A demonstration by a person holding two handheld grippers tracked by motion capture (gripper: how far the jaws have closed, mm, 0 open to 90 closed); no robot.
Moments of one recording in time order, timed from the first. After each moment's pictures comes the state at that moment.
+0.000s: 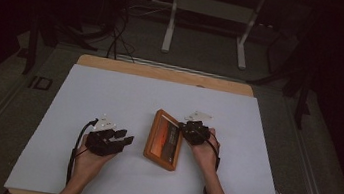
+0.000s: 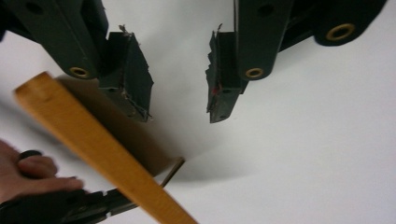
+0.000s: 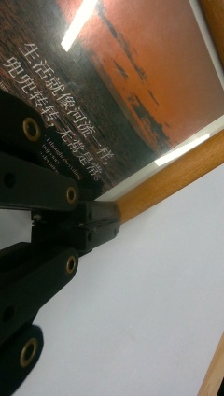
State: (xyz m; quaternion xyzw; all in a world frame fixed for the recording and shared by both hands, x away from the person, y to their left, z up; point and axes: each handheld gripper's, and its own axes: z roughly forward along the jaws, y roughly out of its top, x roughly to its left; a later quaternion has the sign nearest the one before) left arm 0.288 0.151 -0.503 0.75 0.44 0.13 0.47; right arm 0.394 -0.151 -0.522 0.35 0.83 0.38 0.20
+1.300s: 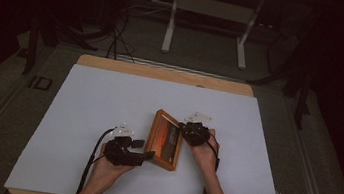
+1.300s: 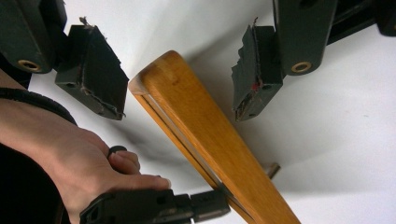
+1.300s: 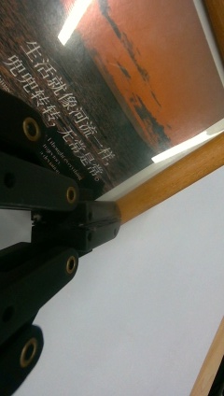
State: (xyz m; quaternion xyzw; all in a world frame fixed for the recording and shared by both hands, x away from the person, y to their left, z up) left arm 0.277 0.098 -0.505 0.76 0.42 0.03 0.49; right arm 0.391 -0.151 -0.524 0.35 0.83 0.38 0.21
